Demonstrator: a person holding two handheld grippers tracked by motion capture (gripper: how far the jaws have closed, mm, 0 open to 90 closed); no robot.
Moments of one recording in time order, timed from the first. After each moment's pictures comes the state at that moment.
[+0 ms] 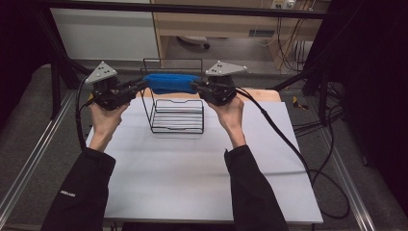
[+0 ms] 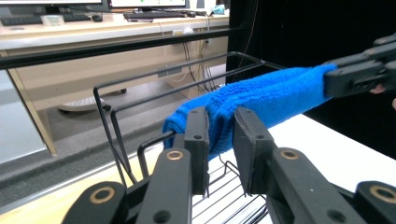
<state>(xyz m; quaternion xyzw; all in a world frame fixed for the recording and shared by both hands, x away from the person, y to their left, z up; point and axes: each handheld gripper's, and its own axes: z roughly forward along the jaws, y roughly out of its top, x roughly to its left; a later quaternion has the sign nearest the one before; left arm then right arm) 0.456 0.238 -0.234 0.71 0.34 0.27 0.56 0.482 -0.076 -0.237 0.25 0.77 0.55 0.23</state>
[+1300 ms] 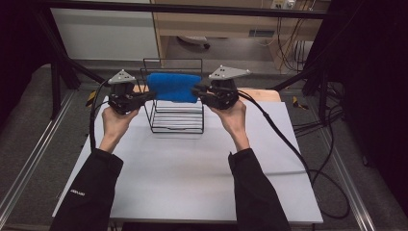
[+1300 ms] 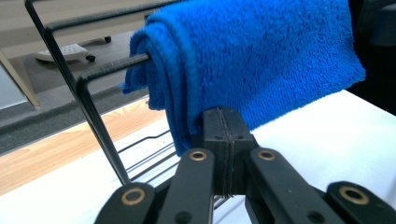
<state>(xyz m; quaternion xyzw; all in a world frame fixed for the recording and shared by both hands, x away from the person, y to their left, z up) 0.479 0.217 -0.271 0.76 0.37 0.20 0.49 0.480 -0.083 -0.249 0.26 0.77 0.54 0.20</state>
